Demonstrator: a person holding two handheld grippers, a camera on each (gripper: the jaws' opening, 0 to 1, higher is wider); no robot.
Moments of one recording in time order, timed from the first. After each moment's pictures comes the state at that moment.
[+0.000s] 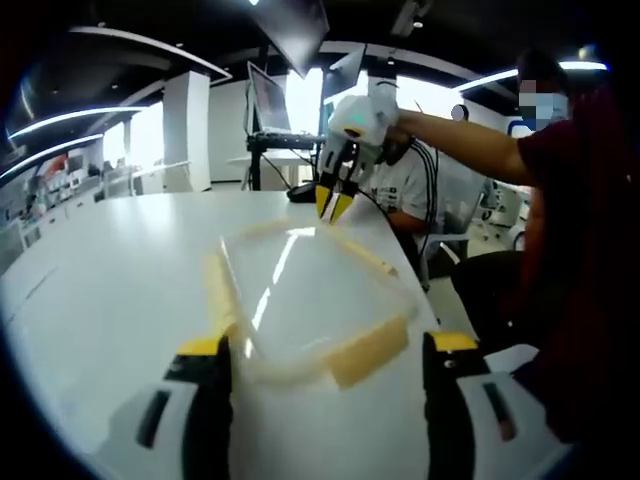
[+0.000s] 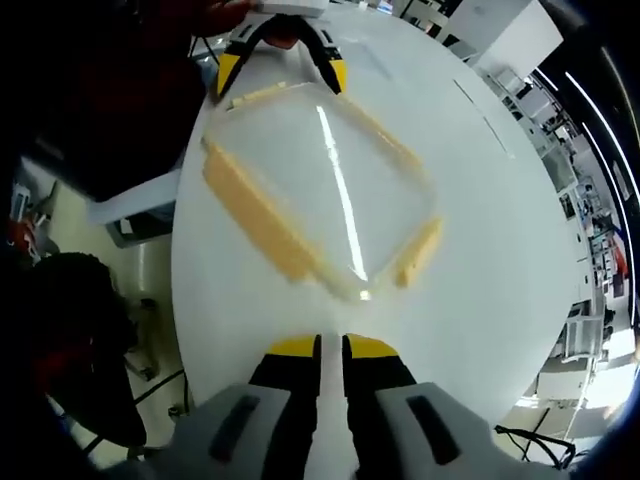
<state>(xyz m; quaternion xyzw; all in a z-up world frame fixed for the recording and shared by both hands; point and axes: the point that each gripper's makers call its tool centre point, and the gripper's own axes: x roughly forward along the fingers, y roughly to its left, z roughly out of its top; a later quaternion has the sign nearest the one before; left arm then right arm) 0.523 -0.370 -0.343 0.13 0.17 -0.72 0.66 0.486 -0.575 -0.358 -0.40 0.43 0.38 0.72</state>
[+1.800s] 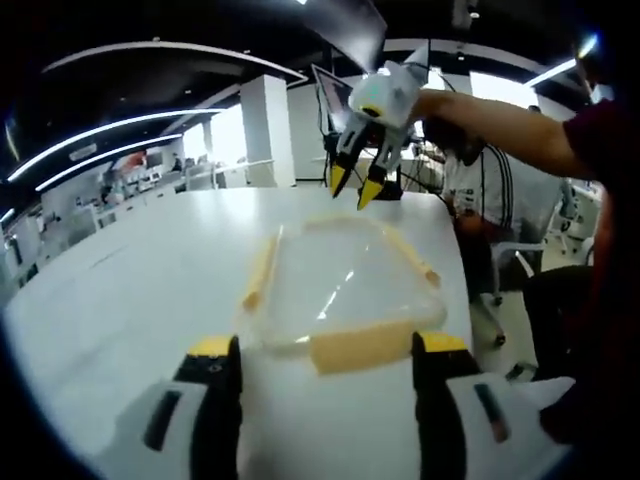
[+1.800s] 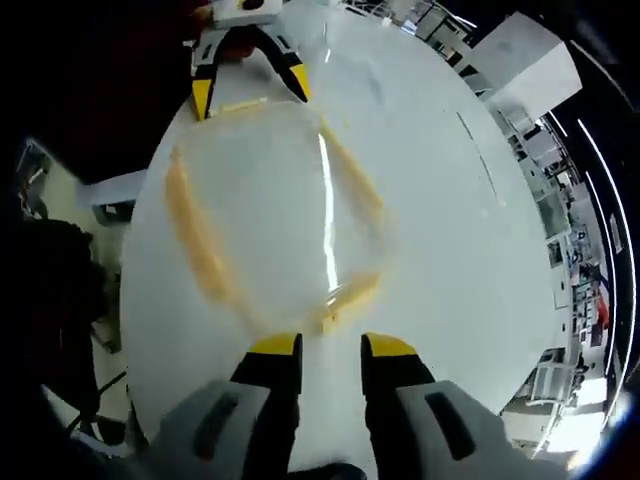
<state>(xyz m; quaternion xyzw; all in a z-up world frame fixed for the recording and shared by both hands) 0.532 -0.358 -0.350 0.14 0.15 -0.57 0.79 0.549 -0.564 -0.343 -0.47 0.38 0.41 0.69</state>
